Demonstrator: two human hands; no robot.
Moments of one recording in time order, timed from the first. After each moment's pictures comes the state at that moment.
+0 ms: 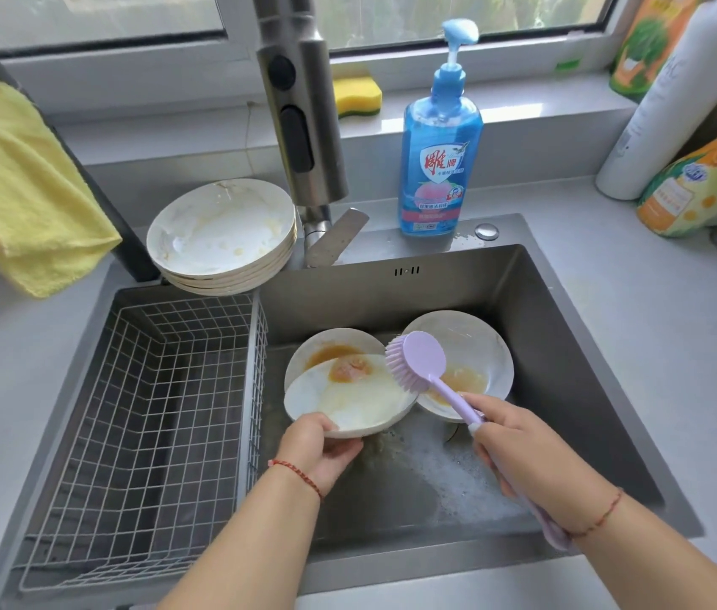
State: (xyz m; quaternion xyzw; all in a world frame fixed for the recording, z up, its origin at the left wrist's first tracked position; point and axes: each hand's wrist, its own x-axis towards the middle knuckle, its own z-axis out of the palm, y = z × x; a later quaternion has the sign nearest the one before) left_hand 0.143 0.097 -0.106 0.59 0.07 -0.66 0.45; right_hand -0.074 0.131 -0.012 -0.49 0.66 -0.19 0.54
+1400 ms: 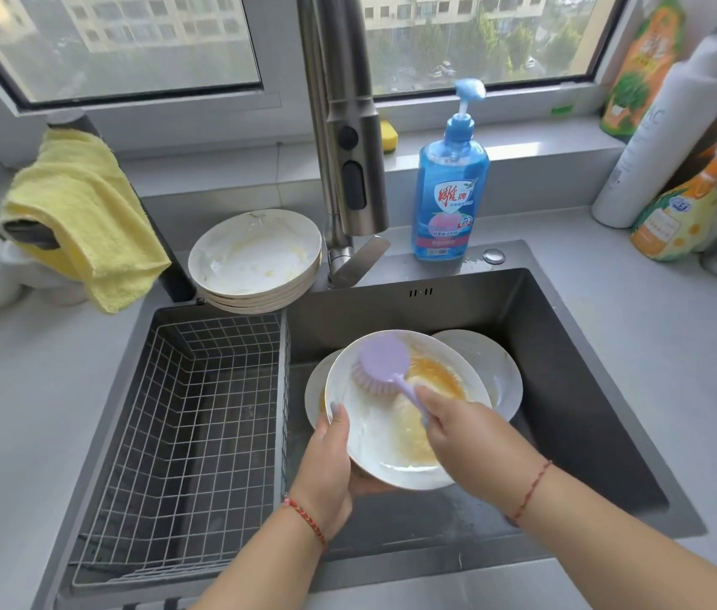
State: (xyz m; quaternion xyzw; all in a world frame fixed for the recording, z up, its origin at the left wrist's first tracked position) left_hand 0.151 0.137 -0.047 0.52 -0.20 -0.70 0.44; right_hand -0.014 0.123 0.004 -0.73 0.62 -0.04 0.28
